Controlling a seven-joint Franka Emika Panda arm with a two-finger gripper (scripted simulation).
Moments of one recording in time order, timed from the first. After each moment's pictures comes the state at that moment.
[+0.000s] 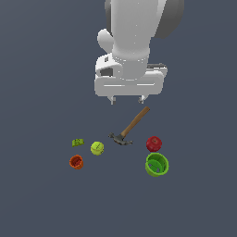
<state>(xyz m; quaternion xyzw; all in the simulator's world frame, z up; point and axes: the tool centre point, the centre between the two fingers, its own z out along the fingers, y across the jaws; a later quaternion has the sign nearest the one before) -0.002 0.030 0.320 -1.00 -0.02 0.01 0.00</state>
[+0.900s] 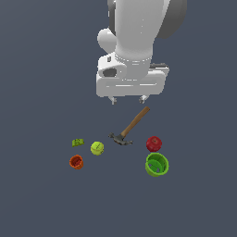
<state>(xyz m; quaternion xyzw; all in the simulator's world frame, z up) 0.000 0.033 0.321 -1.00 -0.04 0.01 -0.01</state>
